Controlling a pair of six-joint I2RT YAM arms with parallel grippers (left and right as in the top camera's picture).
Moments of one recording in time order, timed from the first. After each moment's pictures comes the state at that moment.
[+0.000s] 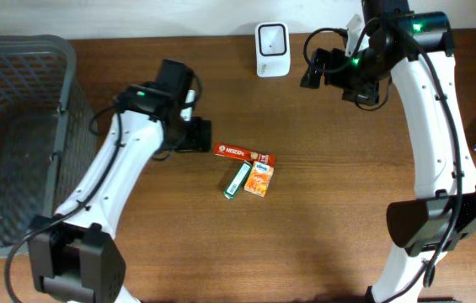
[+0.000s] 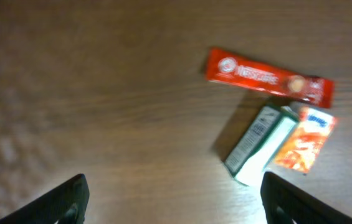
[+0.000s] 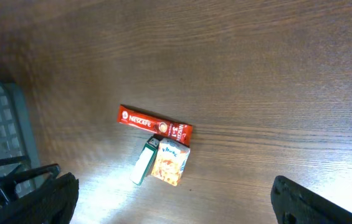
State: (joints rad) left arm -0.29 1.77 1.56 -1.12 0.05 -0.27; right arm 0.10 2.00 2.25 -1.48 -0.34 0.31
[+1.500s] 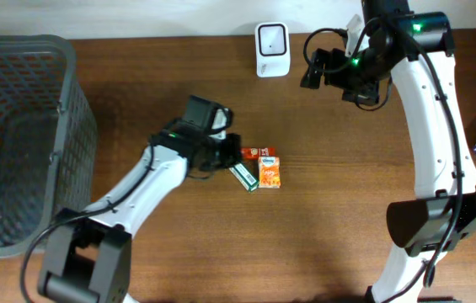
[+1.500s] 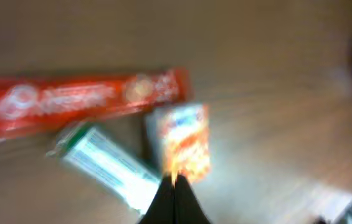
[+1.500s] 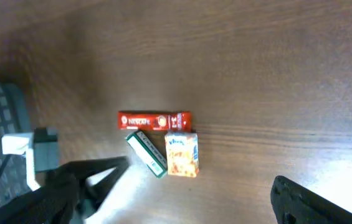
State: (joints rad) left arm -0.44 1.74 1.17 -0.42 0.41 -0.52; right arm 0.10 2.00 2.25 -1.49 -0.34 0.31
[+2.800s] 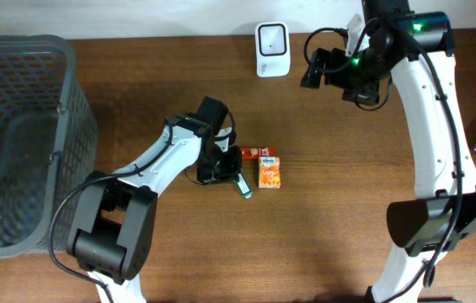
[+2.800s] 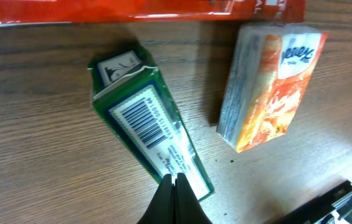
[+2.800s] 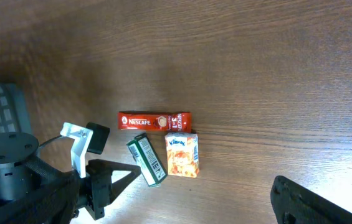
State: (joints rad) left arm -0.42 1.96 1.33 -0.82 0.45 -0.45; right arm 0.10 2.00 2.25 -1.48 -0.34 0.31
